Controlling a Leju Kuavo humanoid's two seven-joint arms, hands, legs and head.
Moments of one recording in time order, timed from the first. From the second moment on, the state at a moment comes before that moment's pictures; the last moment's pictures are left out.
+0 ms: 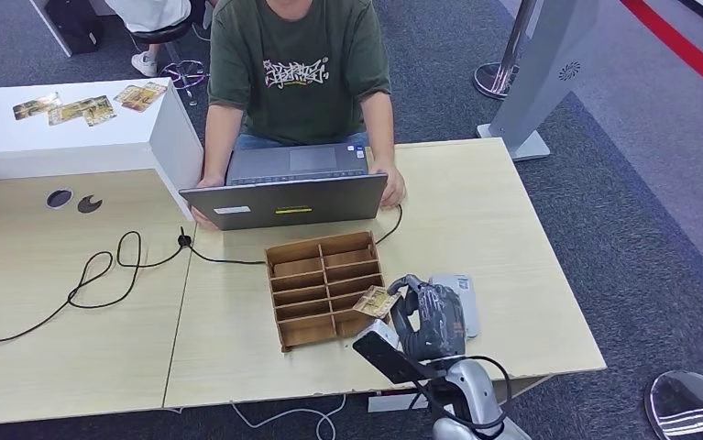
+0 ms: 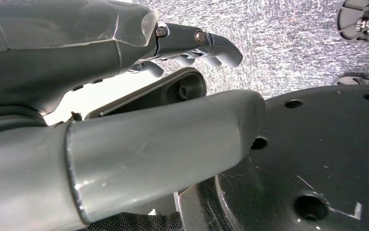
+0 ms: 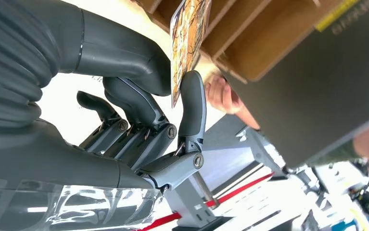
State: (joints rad) left arm 0.04 0.00 -1.03 -0.02 1.29 -0.20 -0.09; right arm -0.08 -0.12 0.72 -1.39 1.05 -0.58 0.12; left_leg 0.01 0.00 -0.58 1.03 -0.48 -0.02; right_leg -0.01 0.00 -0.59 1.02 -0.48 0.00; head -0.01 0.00
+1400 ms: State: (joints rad) left arm 0.02 0.01 -1.03 -0.02 1.22 -0.20 -0.06; right arm -0.29 0.13 0.32 -1.36 0.89 -0.65 -0.05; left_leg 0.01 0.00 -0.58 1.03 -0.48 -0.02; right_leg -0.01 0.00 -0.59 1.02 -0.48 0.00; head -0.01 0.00
